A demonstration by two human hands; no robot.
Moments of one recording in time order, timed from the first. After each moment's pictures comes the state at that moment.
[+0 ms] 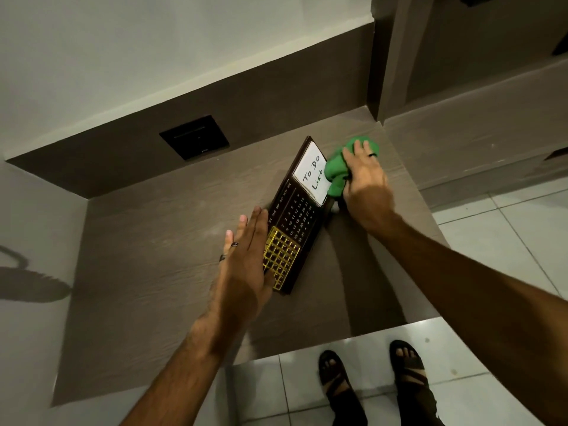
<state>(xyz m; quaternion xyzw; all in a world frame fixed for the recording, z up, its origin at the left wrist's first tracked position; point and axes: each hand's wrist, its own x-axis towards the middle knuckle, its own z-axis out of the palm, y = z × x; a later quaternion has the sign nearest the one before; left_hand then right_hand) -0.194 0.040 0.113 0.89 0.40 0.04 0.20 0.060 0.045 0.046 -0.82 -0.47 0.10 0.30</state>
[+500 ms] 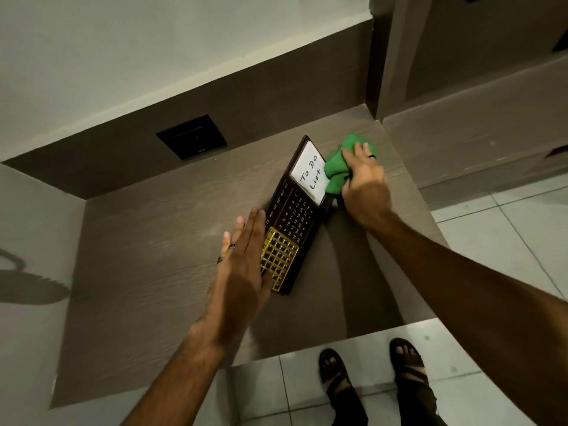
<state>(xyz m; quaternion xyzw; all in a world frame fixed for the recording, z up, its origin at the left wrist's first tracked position) -0.196 0.037 0.117 0.90 0.39 0.05 0.20 0.064 0.050 0.041 -0.82 -0.45 0.11 0.33</state>
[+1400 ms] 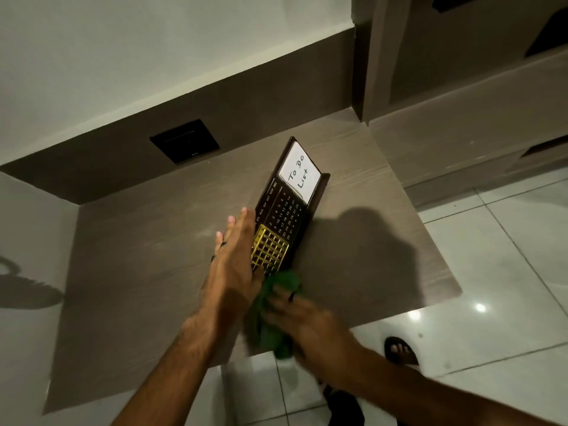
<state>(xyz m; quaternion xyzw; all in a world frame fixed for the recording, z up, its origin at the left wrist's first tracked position) -0.192 0.042 0.108 0.87 0.43 0.07 0.23 -0.094 -0.104 0.036 -0.59 -0.71 0.18 0.34</state>
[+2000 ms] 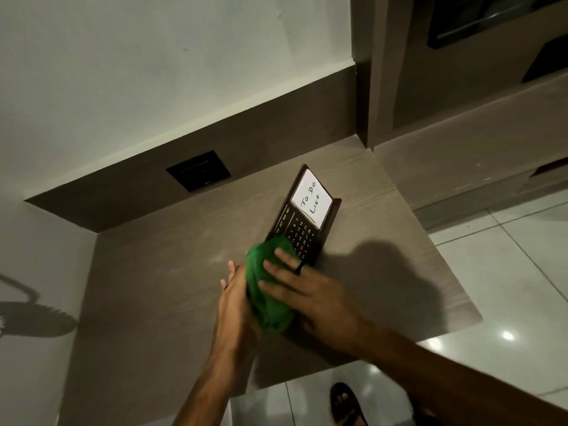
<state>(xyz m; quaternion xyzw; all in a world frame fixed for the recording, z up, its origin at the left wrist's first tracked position) -0.216 0.025 0.089 0.80 0.46 0.18 0.34 -0.049 -0.042 0.060 -0.53 -0.76 0.09 0.36</state>
